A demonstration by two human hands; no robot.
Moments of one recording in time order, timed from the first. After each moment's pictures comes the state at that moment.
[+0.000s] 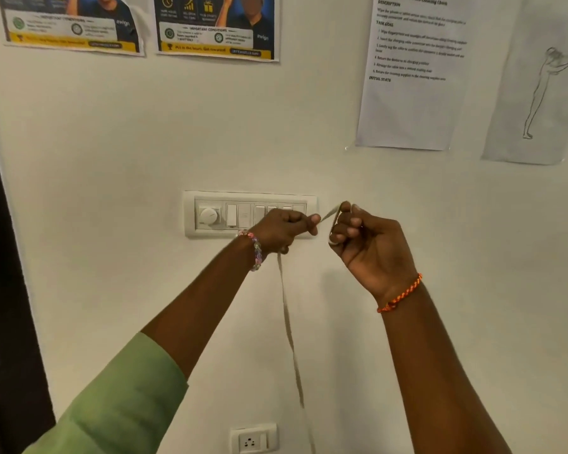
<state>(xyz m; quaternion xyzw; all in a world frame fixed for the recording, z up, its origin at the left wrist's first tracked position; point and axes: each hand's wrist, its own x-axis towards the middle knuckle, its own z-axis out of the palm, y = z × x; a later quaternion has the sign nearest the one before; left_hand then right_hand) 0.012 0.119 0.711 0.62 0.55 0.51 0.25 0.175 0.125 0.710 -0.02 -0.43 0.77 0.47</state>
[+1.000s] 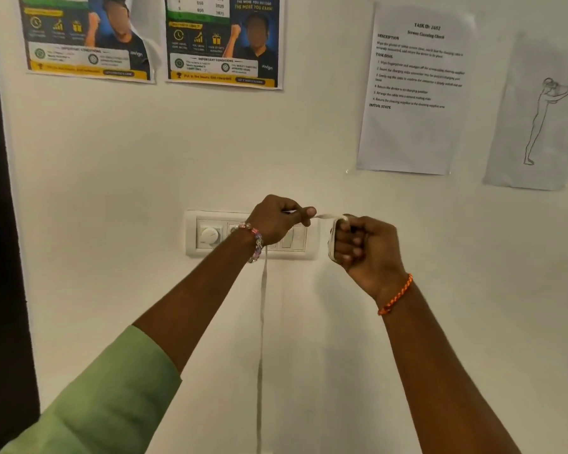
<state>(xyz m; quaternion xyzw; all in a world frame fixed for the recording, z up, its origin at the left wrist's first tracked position) 0.004 0.124 0.752 0.63 0.58 0.52 0.07 0.170 0.152 0.729 -0.08 -0.53 0.71 0.46</state>
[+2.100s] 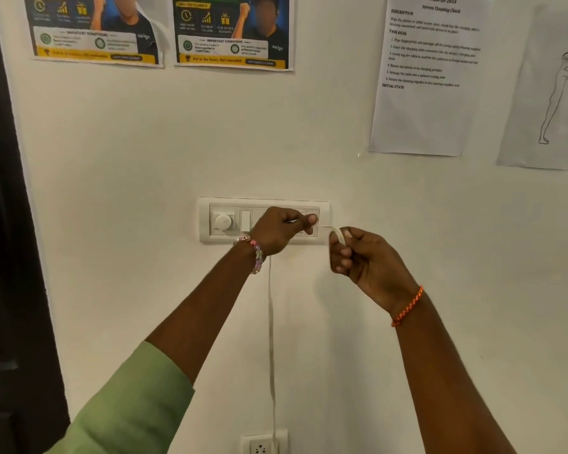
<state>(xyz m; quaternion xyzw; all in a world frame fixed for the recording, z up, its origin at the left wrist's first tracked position) -0.013 0.117 0.715 0.63 0.55 0.52 0.13 0.164 0.141 0.689 -0.07 -0.63 0.66 0.42</state>
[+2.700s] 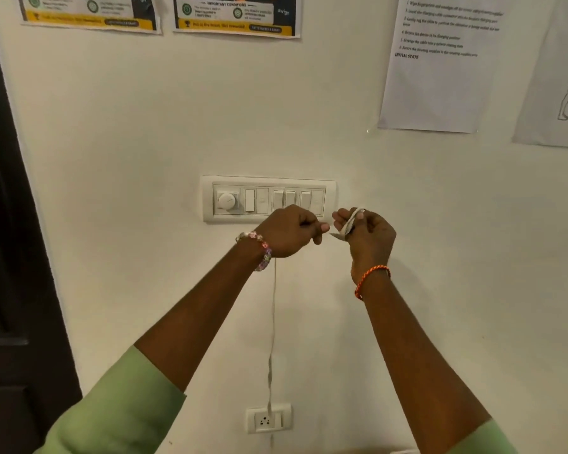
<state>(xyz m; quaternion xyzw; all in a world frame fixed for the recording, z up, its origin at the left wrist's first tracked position) -0.002 0.097 0.698 0.70 0.62 0.36 0.05 0.116 0.172 0.662 -0.25 -0.45 0.50 0.69</state>
